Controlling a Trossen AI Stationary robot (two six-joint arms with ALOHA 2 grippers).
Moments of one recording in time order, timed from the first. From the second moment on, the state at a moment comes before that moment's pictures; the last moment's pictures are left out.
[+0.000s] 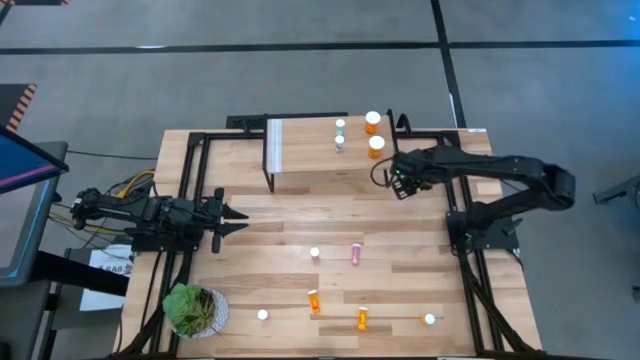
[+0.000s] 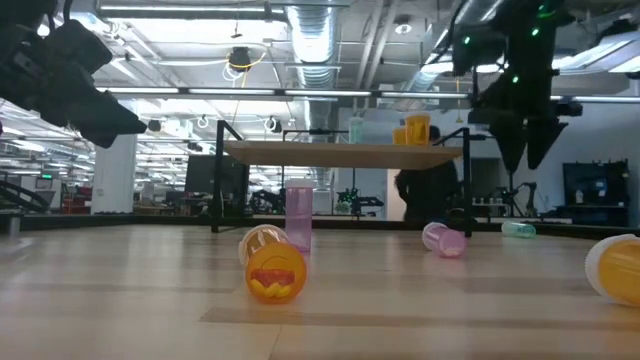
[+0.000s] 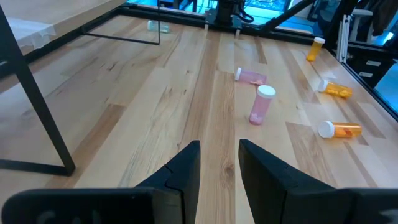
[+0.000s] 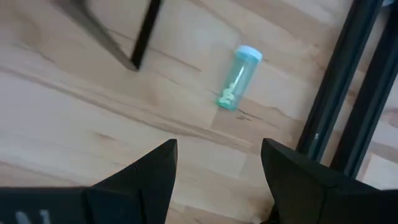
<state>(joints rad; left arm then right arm) -0.17 0.09 0.11 -0.35 -0.22 -0.22 -0.38 1.26 0.91 -1.15 0.34 0.77</state>
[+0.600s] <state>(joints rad) -0.17 0.09 0.11 -0.35 -0.22 -0.22 -0.44 1.10 0.59 -0.82 0.17 0.71</state>
